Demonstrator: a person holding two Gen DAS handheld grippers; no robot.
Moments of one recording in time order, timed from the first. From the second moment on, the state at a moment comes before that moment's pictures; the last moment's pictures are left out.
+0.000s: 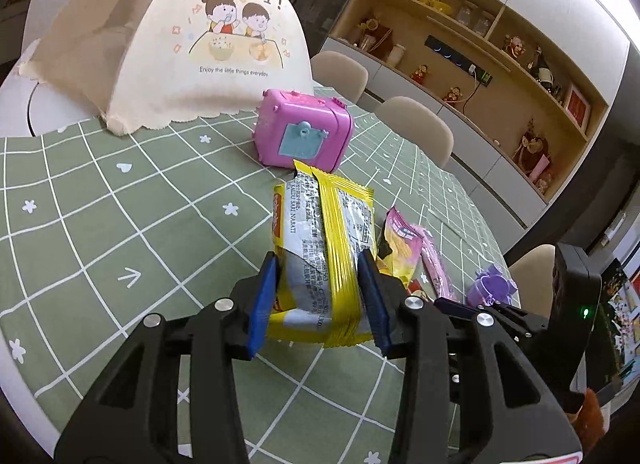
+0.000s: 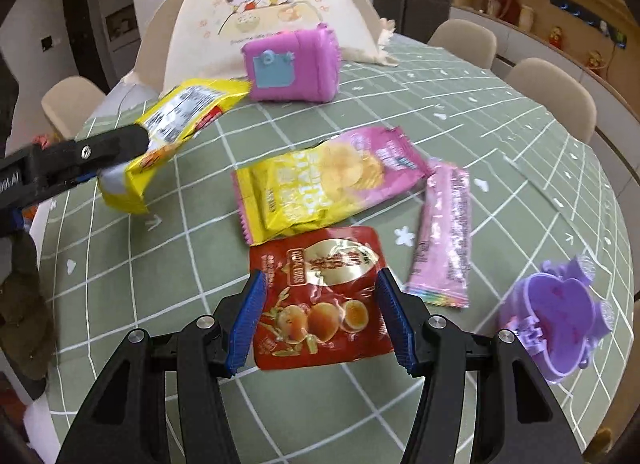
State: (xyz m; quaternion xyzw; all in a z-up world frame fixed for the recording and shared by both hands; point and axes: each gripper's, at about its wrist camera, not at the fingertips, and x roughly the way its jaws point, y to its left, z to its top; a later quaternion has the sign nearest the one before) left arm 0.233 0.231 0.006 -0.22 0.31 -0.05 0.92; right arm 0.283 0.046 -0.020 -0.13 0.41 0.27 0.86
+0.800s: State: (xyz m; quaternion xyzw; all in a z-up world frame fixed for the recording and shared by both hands) left arm 0.236 0.232 0.002 -0.22 0.32 -0.05 0.92; right arm 0.287 0.034 -0.020 -0.10 0.42 0.30 0.85
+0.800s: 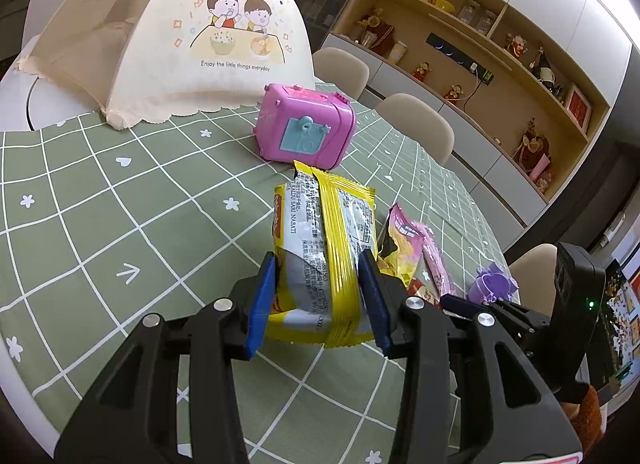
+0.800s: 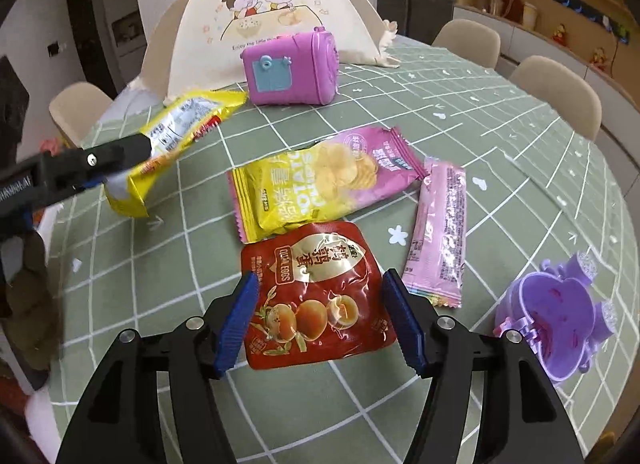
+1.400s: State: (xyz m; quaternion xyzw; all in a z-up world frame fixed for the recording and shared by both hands) left arm 0.238 0.232 -0.002 -0.22 0.33 -0.05 0.92; right arm 0.275 0.046 -0.019 -0.14 0.42 0.31 0.84
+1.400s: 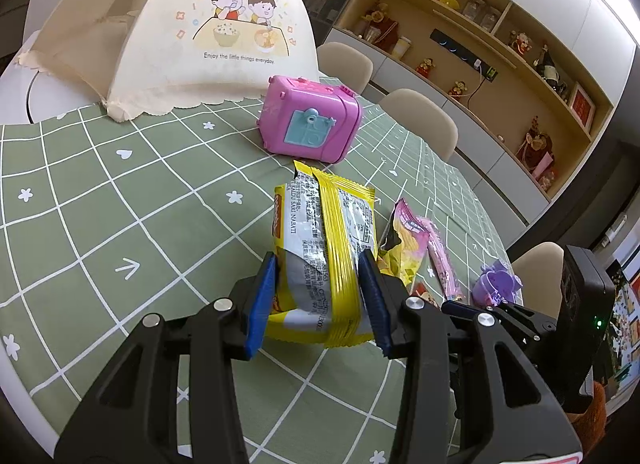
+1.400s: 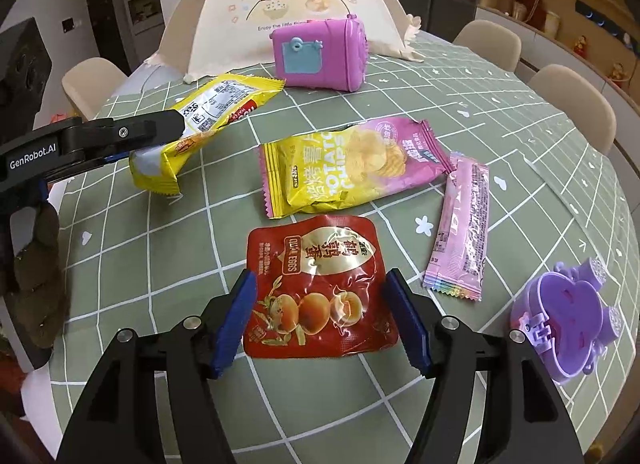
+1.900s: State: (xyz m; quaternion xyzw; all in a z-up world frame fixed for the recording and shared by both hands) left arm 0.220 0.212 0.019 -0.20 0.31 -0.06 0.93; right arm 0.234 0.009 0.033 -0.14 0.35 0.28 0.88
